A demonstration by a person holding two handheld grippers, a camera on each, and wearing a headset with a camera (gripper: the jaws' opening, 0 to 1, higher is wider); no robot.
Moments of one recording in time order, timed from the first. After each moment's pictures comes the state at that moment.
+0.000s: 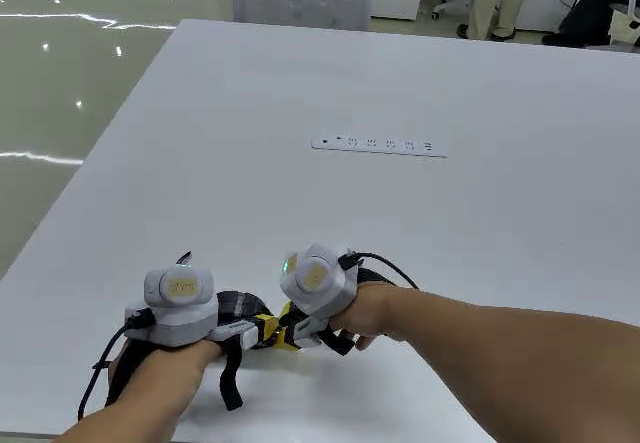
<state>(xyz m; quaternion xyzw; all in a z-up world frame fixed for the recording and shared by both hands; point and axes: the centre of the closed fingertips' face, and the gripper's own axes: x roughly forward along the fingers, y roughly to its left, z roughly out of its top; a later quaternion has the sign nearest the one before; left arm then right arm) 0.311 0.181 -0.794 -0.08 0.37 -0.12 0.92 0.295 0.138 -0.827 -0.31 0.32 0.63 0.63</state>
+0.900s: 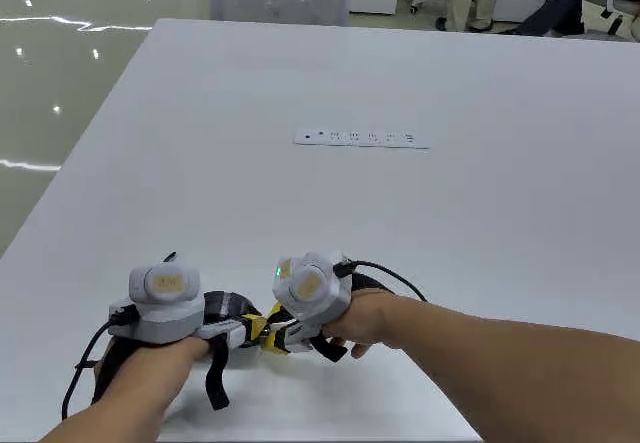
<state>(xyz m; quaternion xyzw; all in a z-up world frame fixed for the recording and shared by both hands) 0.304 0.182 -0.792 -0.06 0.39 -0.15 0.90 0.286 0.127 -0.819 -0.30 0.30 0.61 0.67</state>
